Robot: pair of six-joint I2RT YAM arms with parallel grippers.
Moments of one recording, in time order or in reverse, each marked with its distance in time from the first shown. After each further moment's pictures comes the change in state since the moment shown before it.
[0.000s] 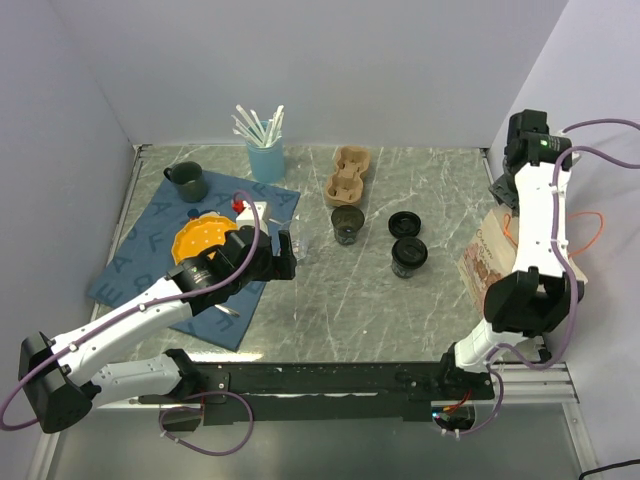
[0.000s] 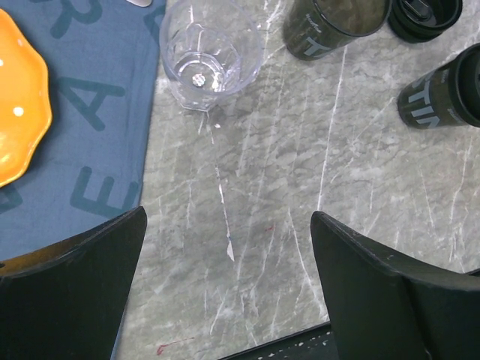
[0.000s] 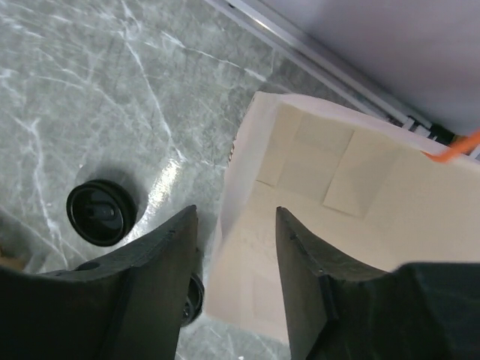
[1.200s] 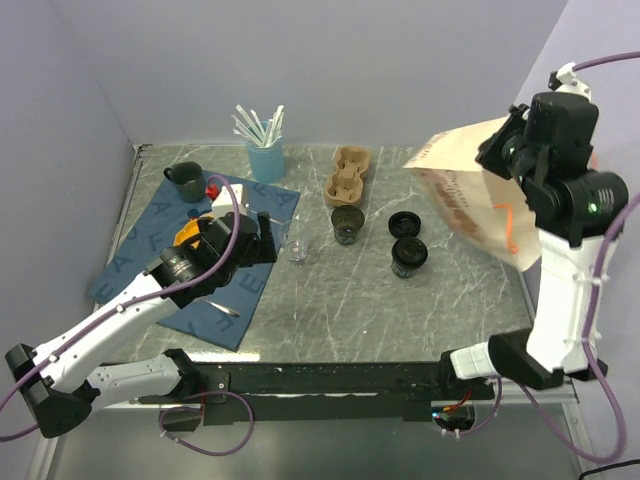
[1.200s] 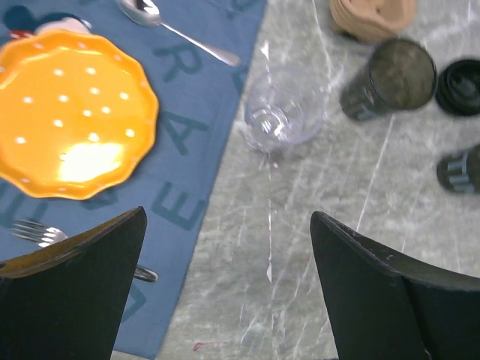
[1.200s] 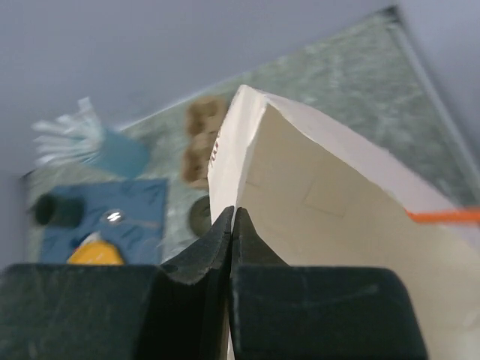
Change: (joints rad) left arm 0.033 -0.020 0.172 -0.217 -0.193 -0.010; right arm 0.358 -0.225 0.418 0.060 -0.179 -0.213
